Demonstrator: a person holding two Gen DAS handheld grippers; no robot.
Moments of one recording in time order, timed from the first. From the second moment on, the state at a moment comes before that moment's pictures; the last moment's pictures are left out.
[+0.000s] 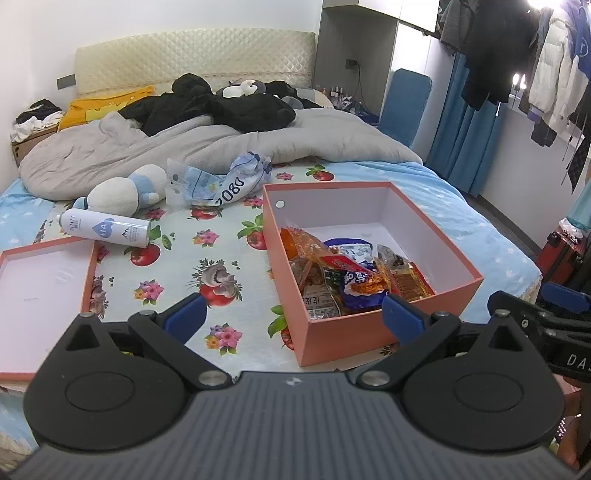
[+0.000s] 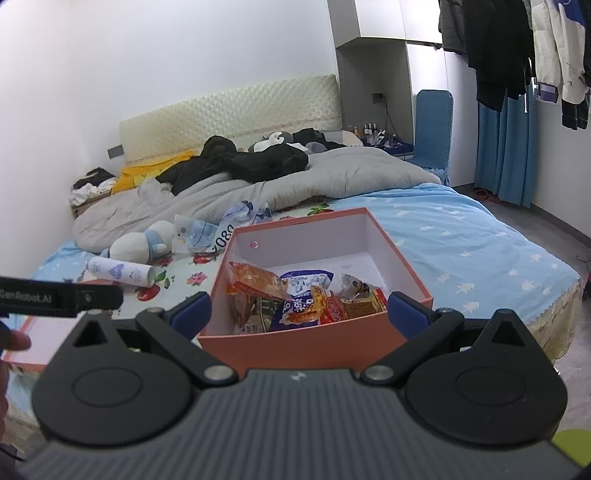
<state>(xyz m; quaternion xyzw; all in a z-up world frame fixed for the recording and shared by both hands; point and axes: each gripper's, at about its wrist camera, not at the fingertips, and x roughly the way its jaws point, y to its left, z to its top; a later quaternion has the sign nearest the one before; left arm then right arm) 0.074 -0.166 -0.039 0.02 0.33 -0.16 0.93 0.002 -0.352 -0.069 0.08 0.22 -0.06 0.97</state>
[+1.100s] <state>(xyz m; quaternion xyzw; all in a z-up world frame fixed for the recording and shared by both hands) 0.078 -0.168 -0.049 0.03 0.33 -0.16 0.93 0.004 -0.357 -0.082 0.09 0.23 -0.07 0.97</state>
